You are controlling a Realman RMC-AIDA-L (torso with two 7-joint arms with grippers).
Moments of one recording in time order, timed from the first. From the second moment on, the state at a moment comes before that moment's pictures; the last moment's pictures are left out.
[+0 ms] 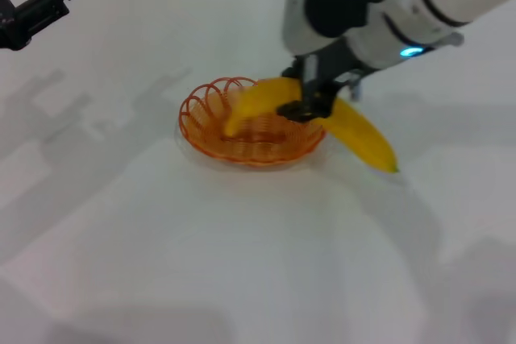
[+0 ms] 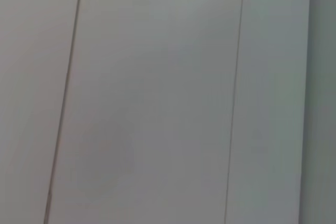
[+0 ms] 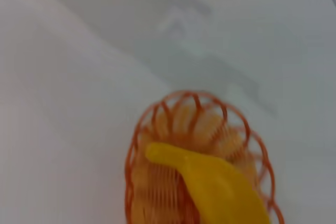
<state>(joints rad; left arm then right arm) -0.47 -2.03 0.51 0.60 1.57 1.57 -1.22 0.79 2.04 -1.62 -1.22 -2.47 -1.28 2.15</state>
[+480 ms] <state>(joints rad) -0.50 -2.03 0.53 0.60 1.59 1.57 -1.22 0.93 2.04 -1.79 -1.02 -2.40 -1.06 2.18</state>
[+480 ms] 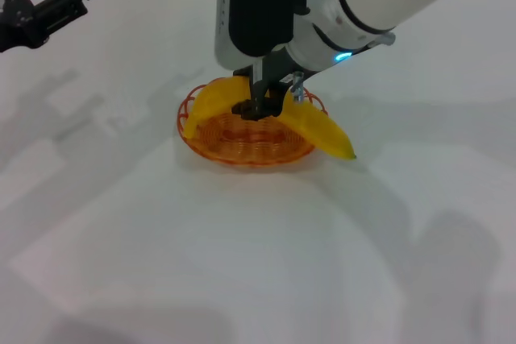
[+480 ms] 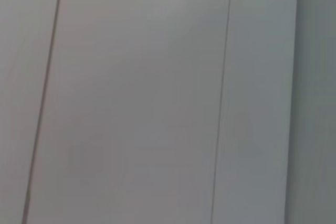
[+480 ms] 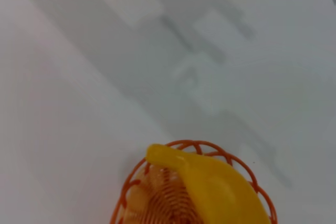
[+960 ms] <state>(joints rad) -0.53 -2.03 0.54 0.57 1.63 1.56 -1.22 0.96 2.05 -1.84 -0.95 -2.39 -1.00 2.19</state>
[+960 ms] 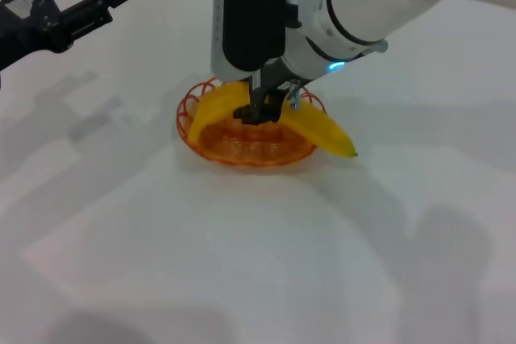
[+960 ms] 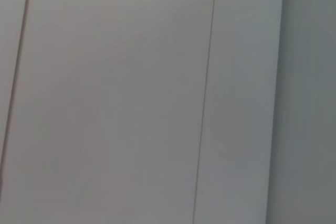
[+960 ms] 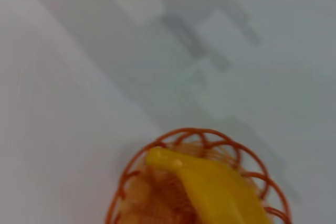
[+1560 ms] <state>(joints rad) -0.53 -2.03 0.54 0.57 1.64 1.56 -1.22 0.97 2.05 -1.88 -0.97 -2.37 -0.98 2.21</state>
